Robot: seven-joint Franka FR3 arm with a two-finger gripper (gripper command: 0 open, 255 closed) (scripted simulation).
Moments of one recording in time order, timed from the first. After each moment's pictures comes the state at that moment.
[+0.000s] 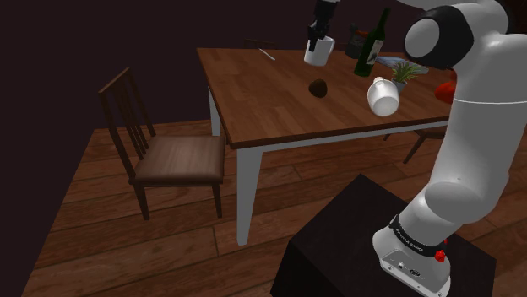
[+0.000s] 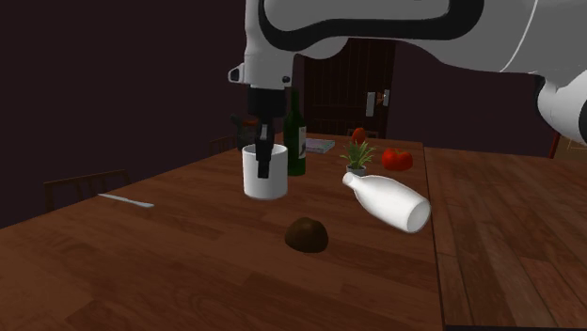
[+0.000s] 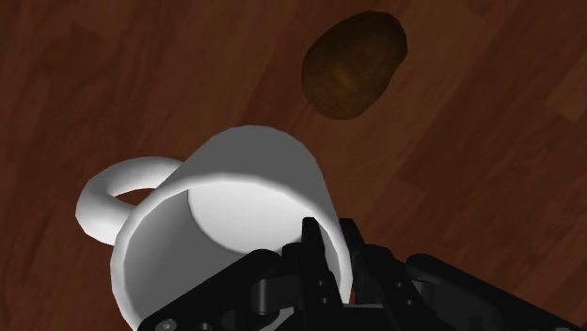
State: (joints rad) arm -0.11 0.38 -0.31 -1.13 0.14 1.57 -0.46
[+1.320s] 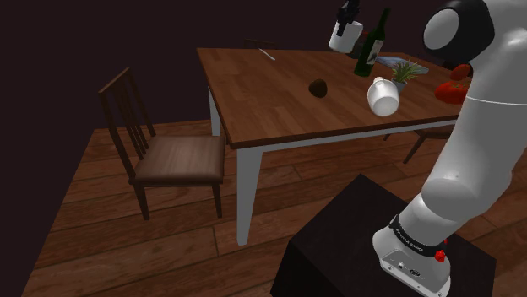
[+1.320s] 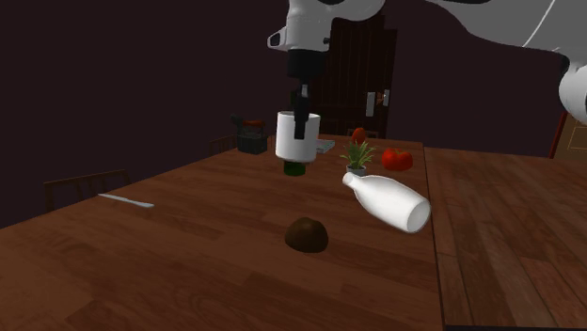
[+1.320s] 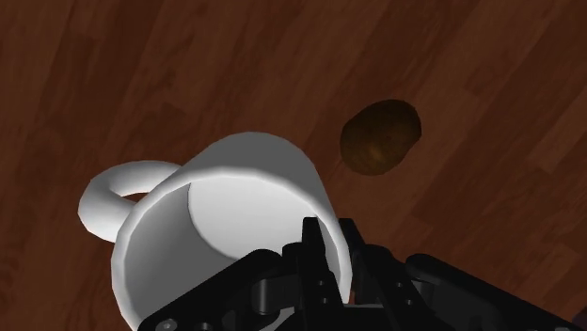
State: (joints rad) arm -0.20 0.29 -0.35 -1.08 0.14 1.42 -0.57
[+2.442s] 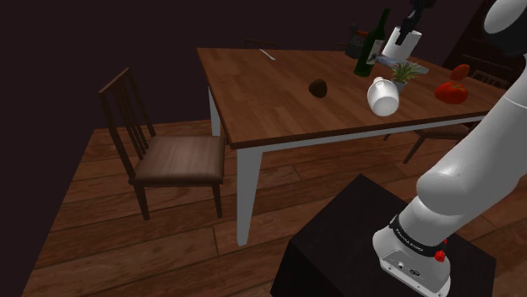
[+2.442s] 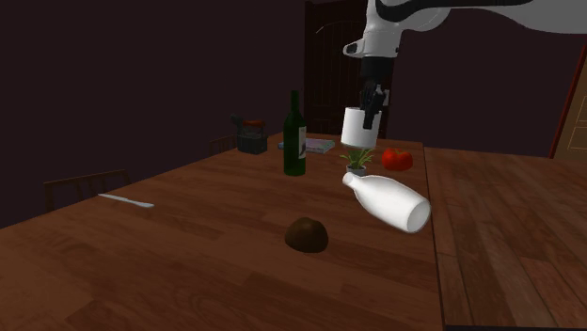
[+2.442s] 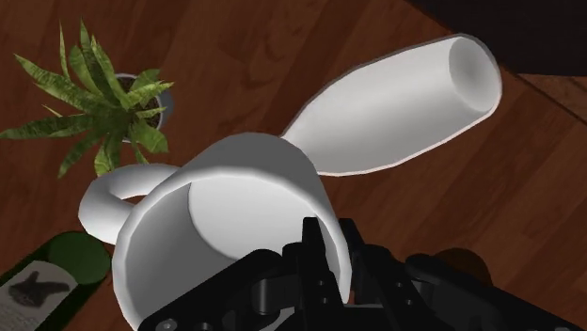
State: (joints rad) arm -0.35 0.02 -0.50 -1.42 0.07 1.49 -0.91
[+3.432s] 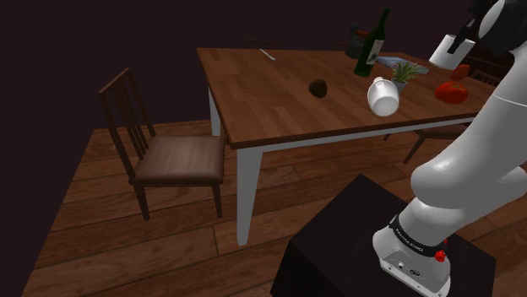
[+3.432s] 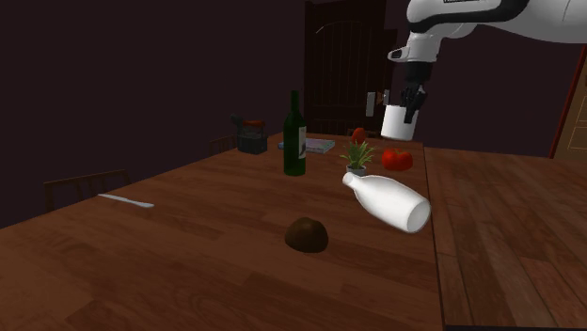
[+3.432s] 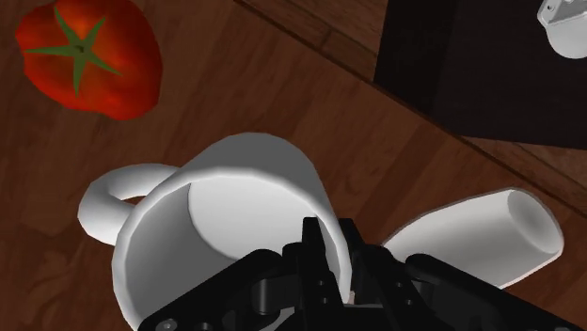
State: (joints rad) arm -0.57 0.12 -0.68 -1.32 0.15 1.44 -1.29
